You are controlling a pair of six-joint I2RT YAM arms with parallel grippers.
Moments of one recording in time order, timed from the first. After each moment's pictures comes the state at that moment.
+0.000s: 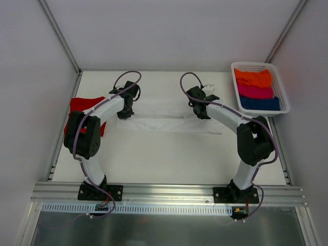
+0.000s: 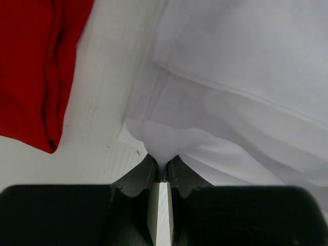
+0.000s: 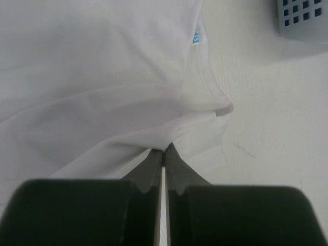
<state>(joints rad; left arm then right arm) -0.34 1.81 1.31 -0.76 -0.43 -0.60 0.54 1.79 1.31 -0.71 0.67 0.53</state>
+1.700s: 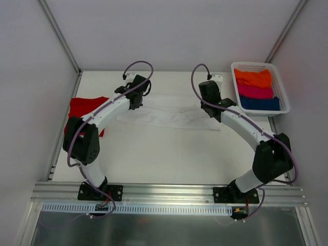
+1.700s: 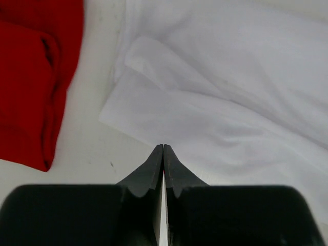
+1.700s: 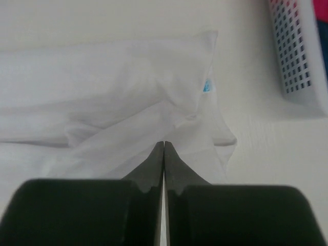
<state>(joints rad) -0.47 1.72 1.43 -0.69 -0.57 -0.55 0.49 1.52 1.21 -0.40 0.55 0.37</state>
